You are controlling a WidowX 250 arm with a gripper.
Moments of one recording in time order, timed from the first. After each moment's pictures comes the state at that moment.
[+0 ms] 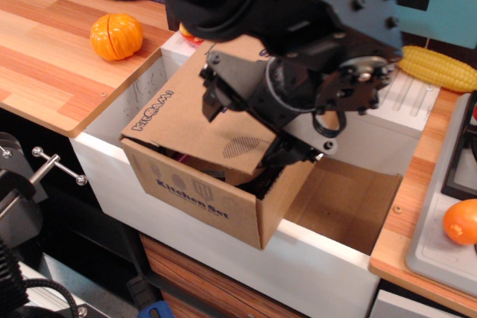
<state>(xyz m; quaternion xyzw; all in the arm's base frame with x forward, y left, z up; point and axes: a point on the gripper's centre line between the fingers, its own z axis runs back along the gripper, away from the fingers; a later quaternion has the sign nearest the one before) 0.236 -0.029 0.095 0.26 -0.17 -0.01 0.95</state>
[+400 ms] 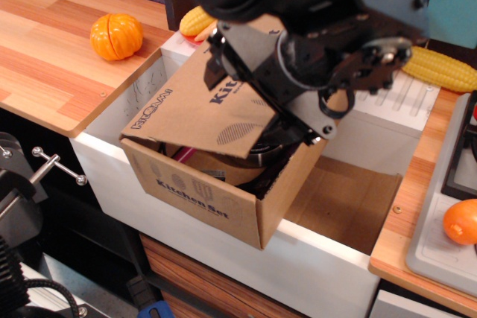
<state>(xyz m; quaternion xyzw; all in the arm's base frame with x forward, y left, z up) 0.243 -0.020 0.116 0.31 -0.15 -0.06 0.94</state>
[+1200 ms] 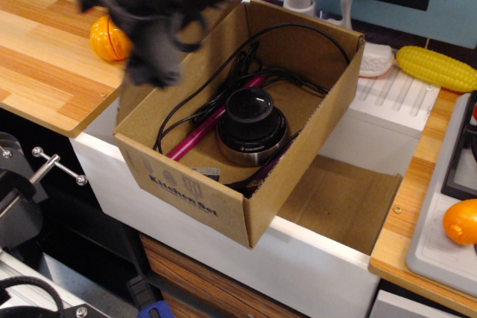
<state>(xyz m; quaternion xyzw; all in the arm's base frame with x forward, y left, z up) 0.205 0.062 0.168 0.37 -0.17 -0.15 0.90</state>
